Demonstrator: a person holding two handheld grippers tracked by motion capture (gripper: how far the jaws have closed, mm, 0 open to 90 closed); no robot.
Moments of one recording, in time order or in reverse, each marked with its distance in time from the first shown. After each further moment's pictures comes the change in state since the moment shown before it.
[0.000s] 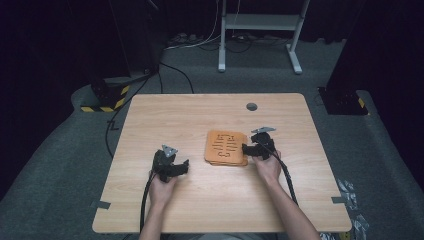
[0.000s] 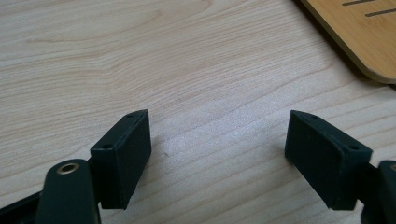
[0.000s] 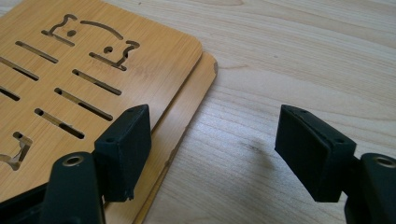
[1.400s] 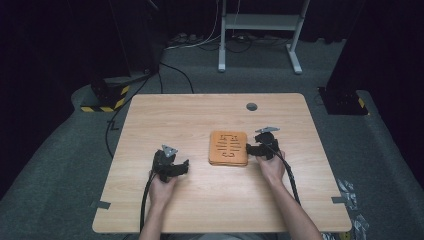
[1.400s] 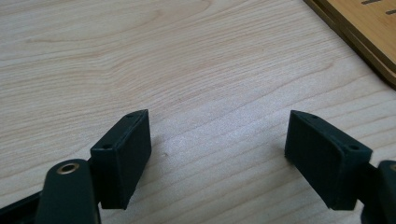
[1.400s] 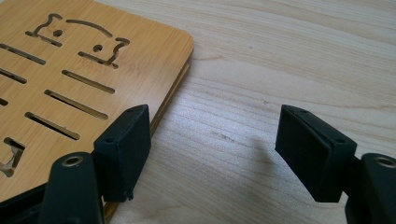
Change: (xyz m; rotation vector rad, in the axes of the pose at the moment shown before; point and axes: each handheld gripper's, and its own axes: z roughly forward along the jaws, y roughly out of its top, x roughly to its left) left arm 0.000 0.000 0.000 0.000 0.000 0.000; right arm -0.012 -0.003 -0.003 0.019 -0.022 0.016
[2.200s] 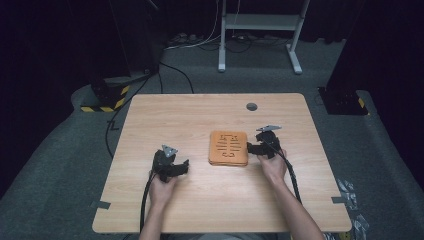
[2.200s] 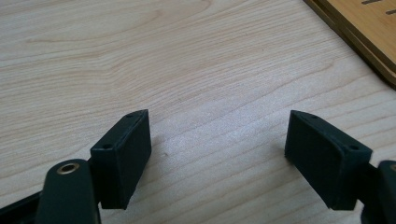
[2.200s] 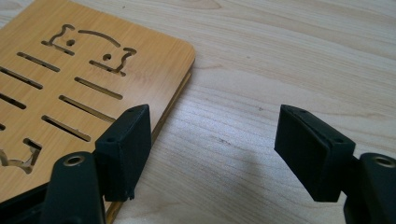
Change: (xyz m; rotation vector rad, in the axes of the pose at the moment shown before) left arm 0.000 0.000 0.000 0.000 0.000 0.000; right arm -0.002 0.005 -0.008 -0.013 0.008 -0.015
